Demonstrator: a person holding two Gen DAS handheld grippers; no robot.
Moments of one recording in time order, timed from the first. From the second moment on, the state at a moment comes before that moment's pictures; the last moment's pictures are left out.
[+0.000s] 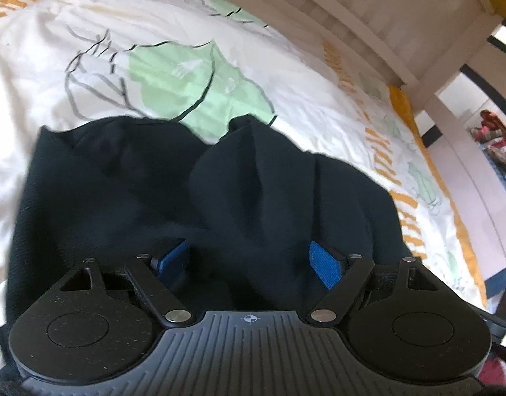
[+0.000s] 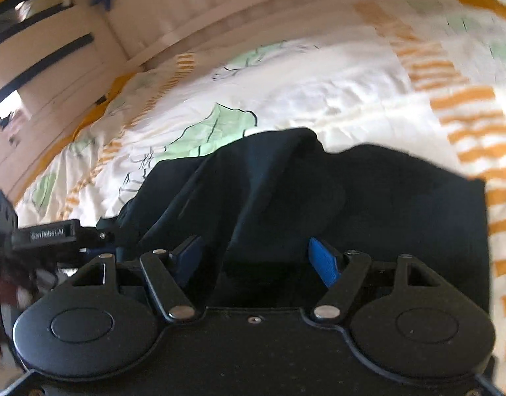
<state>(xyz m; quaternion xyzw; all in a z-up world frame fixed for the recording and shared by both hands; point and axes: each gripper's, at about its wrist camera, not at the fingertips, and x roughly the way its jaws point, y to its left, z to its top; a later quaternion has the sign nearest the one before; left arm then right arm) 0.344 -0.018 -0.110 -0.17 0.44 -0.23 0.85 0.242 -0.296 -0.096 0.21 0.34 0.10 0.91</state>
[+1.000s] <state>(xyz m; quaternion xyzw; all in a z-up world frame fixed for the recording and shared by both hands) 0.291 -0.003 -0.126 -0.10 0.38 -0.23 0.89 0.182 -0.297 -0.139 0.23 0.31 0.03 0.92</state>
